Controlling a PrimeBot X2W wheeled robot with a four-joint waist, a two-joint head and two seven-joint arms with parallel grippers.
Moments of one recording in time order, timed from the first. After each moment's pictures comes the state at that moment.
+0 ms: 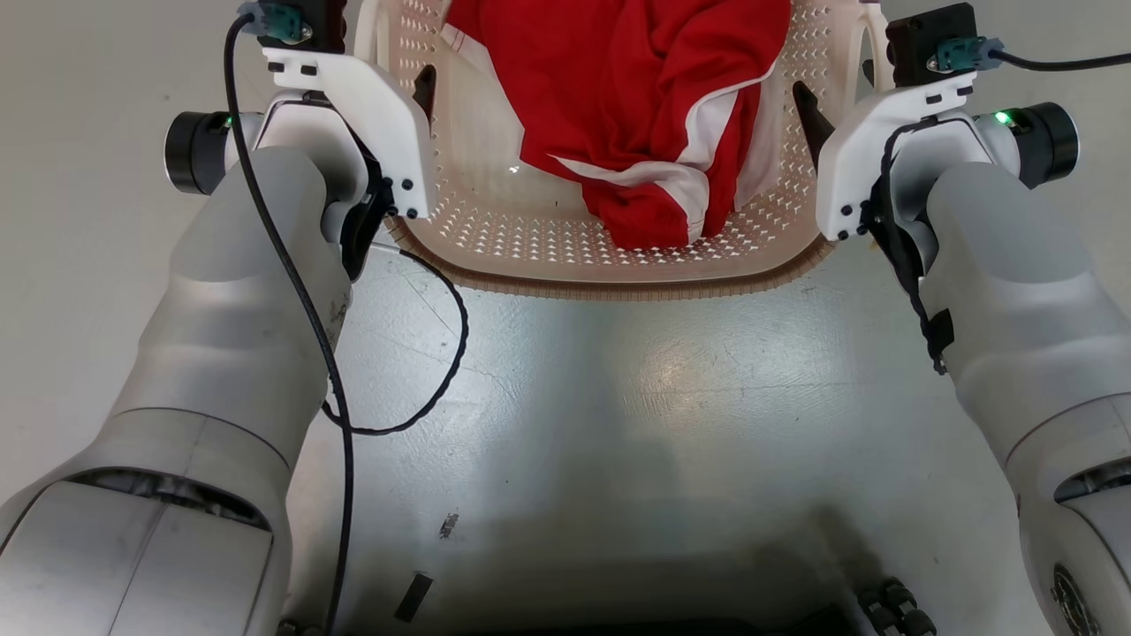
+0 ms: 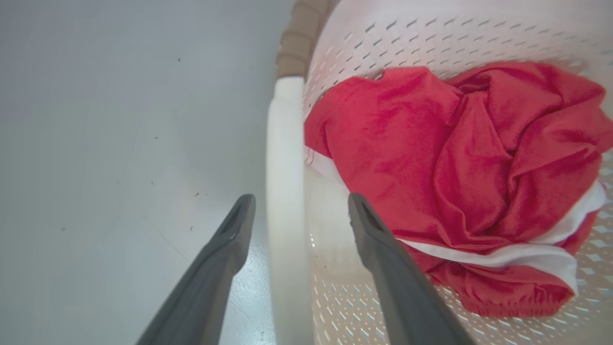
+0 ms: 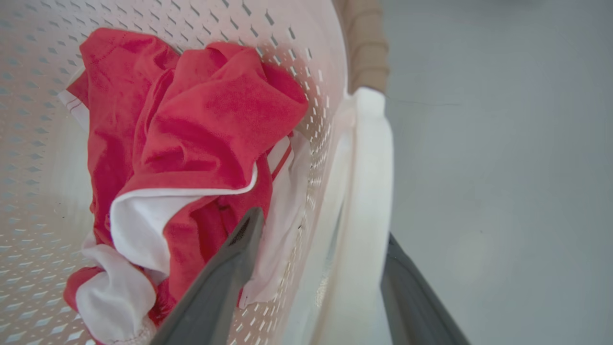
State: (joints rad) left arm -1.24 0.02 -0.35 1.29 -0.41 -0.07 0.03; right arm -1.20 -0.07 0.14 1.30 0.03 0.12 0.01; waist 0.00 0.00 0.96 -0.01
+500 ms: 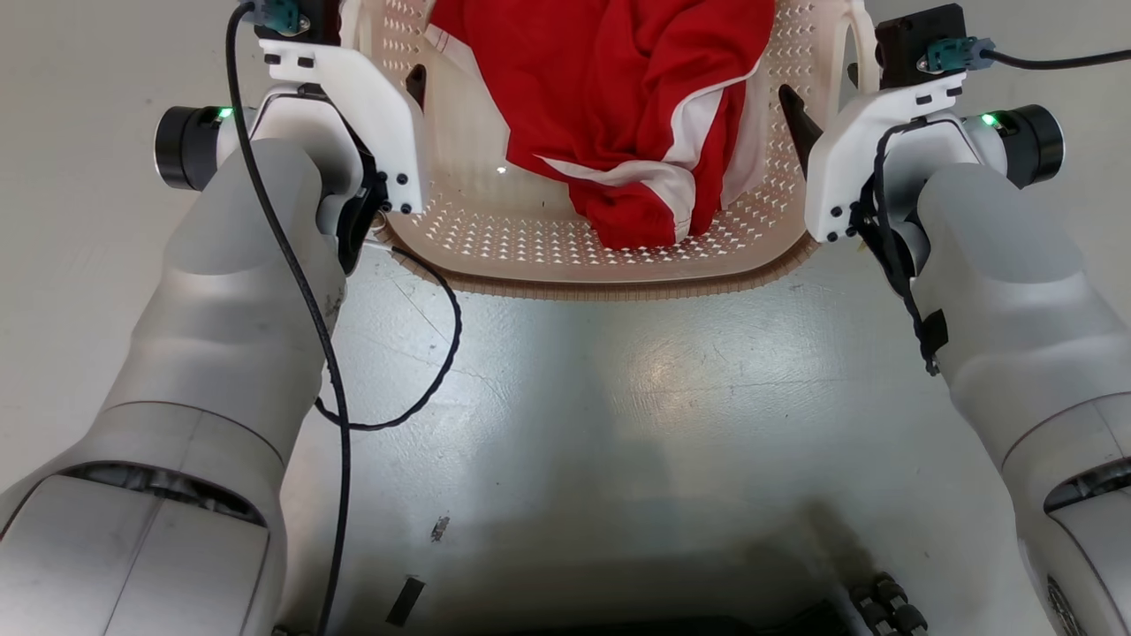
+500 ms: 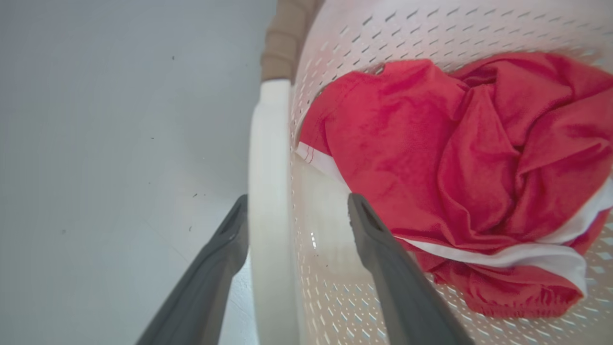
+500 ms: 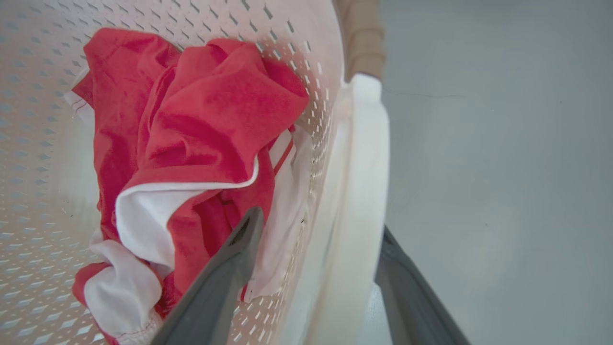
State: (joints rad) left arm -1.26 0.03 -0.38 1.30 -0.42 -0.04 0.05; right arm -1.20 -0.07 0.26 1.29 0.17 0.12 0.02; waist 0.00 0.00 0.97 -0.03
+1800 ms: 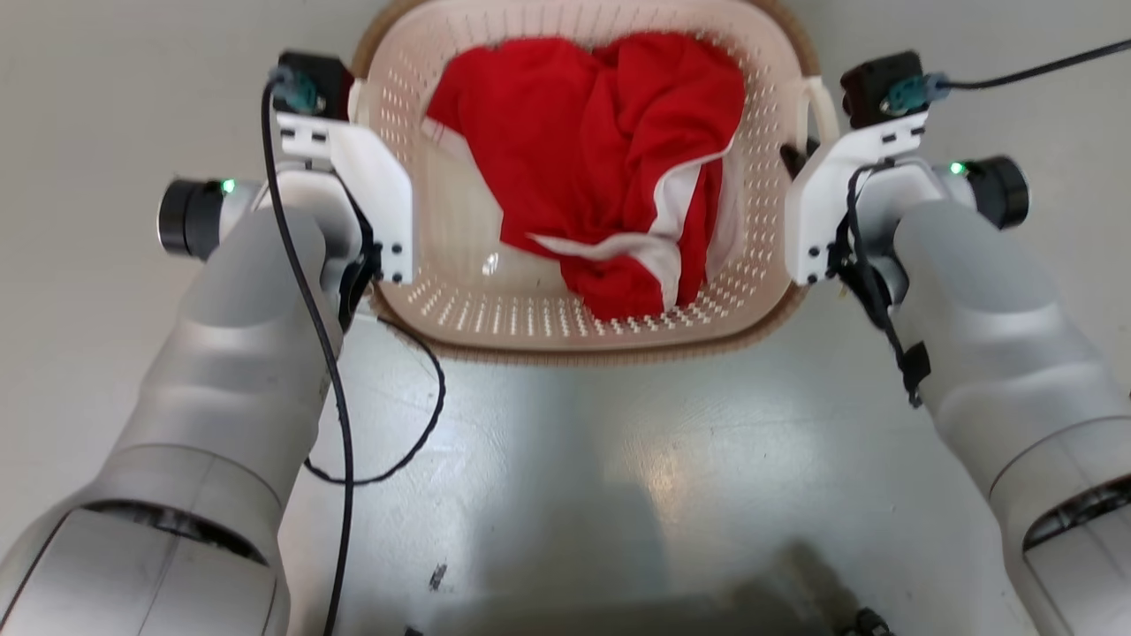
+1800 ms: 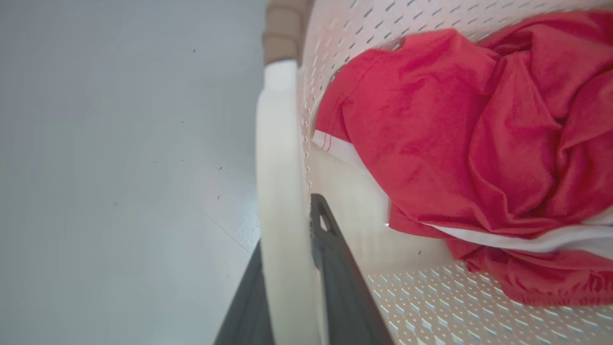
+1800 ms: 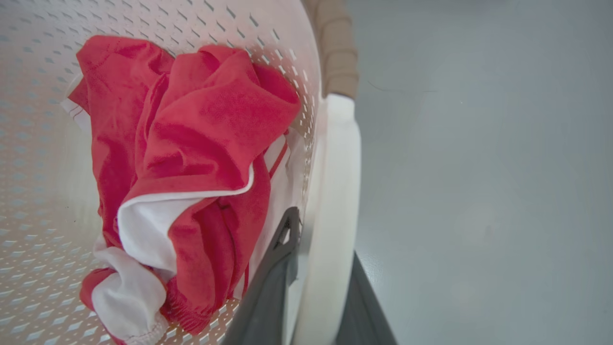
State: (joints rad) left arm -1.18 0.05 -0.46 1.30 -0.42 -0.02 0.12; right arm -1.16 -0.07 0.45 1.28 0.37 0.12 0.14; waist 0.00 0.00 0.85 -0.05
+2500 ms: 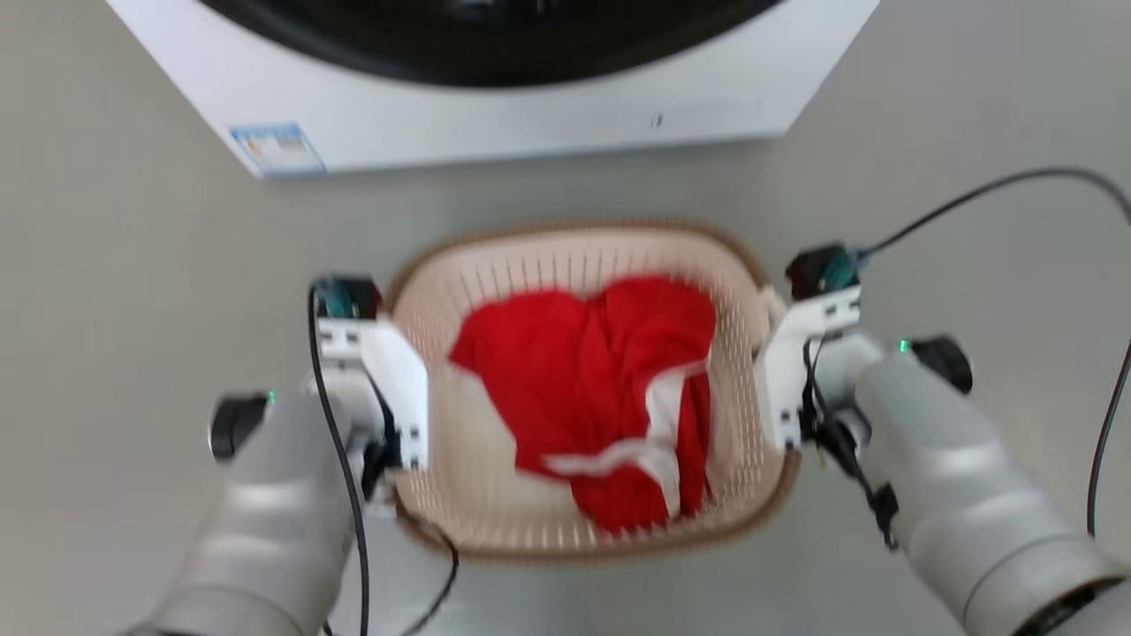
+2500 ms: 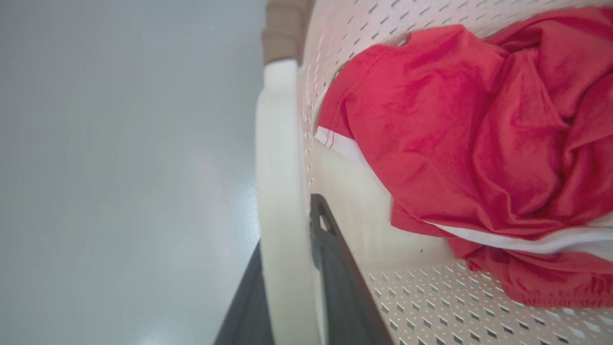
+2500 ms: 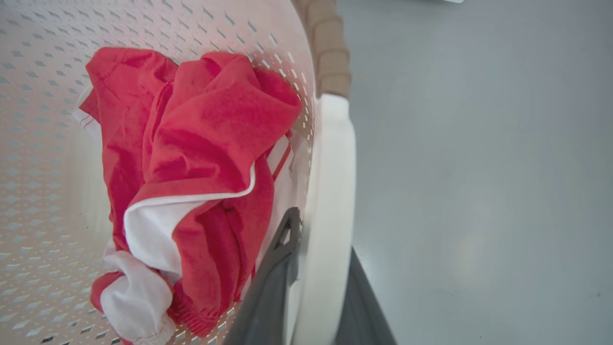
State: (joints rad) left arm -0.90 0.04 -0.47 1.30 -0.50 -0.02 0.26; right arm -0.93 -0.06 0.62 1.25 0.54 0.12 0.28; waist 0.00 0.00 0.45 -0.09
